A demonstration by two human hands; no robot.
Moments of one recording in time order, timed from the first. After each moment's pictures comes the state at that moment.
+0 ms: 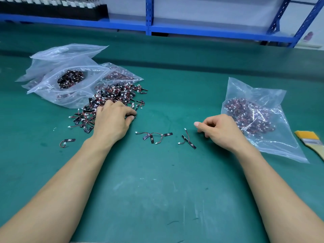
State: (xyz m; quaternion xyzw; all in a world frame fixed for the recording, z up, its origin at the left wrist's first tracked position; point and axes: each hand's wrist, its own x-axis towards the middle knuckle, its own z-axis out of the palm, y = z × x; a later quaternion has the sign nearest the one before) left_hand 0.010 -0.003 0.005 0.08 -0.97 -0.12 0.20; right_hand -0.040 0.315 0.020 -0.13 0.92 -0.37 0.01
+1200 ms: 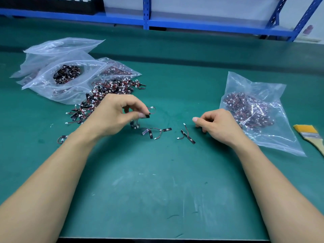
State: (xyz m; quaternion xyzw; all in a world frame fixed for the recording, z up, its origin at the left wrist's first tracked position) left_hand 0.037 0.008 0.050 -0.17 -0.89 -0.39 0.16; right_hand -0.044 0.316 0.015 -0.15 0.92 -0.36 0.01
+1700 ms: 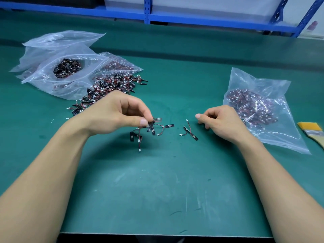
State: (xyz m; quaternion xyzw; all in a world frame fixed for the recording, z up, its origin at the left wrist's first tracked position) left_hand 0.058 0.010 0.071 -0.19 -0.81 -0.56 -0.05; right_hand -0.043 0.315 0.017 -0.15 0.92 -0.35 0.01
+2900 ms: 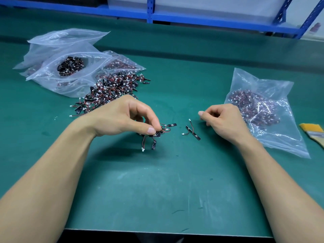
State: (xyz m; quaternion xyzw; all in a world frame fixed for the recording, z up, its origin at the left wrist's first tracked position) left_hand 0.059 0.013 0.069 -0.23 -0.81 -0.53 -0.11; right_hand -0.041 0.310 0.014 -0.16 0.92 -0.36 -0.05
